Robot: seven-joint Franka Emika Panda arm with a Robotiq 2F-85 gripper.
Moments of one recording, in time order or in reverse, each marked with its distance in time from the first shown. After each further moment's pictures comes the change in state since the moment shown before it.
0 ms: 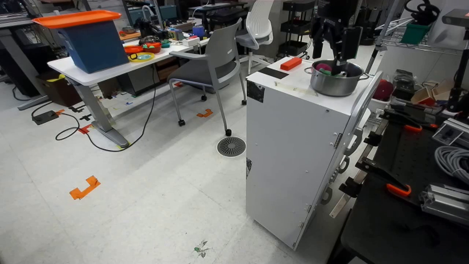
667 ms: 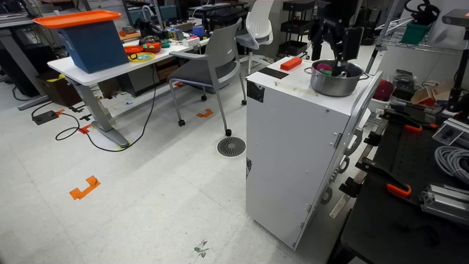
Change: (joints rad) arm 0.000 0.000 0.005 -0.002 0.026 0.000 -0.062
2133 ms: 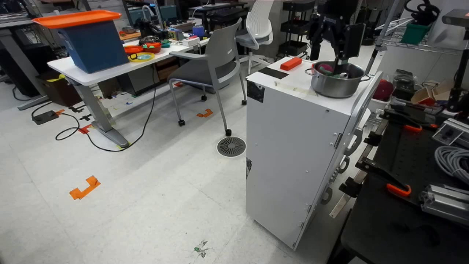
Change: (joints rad) arm 0.000 -0.012 0.001 -0.003 0.086 0.000 -0.082
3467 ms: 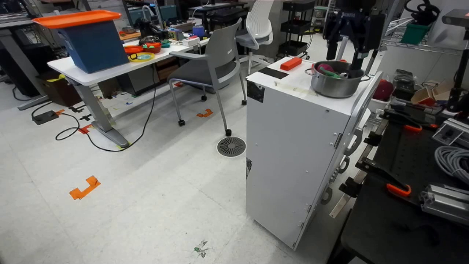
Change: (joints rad) arm -0.031 -0.067 -0.032 -0.055 0.135 -0.080 -0.108
